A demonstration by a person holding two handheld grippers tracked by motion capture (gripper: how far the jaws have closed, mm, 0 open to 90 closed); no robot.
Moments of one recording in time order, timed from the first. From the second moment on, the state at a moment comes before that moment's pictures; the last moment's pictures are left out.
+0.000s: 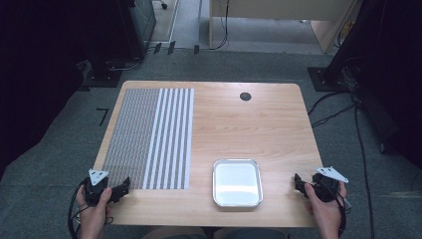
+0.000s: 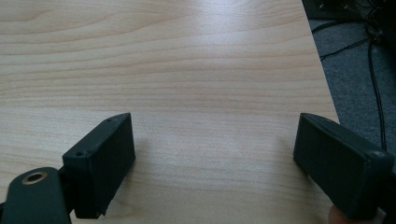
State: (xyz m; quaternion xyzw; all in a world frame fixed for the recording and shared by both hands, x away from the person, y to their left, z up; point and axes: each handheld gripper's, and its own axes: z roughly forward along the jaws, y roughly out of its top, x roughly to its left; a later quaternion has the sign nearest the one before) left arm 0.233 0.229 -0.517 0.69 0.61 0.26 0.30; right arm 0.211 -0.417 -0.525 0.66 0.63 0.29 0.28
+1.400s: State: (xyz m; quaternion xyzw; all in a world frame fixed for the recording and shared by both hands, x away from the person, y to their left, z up) left arm 0.230 0.217 -0.503 0.66 0.61 0.25 0.35; right arm 0.198 -0.385 -0.503 0.64 0.61 0.36 0.28
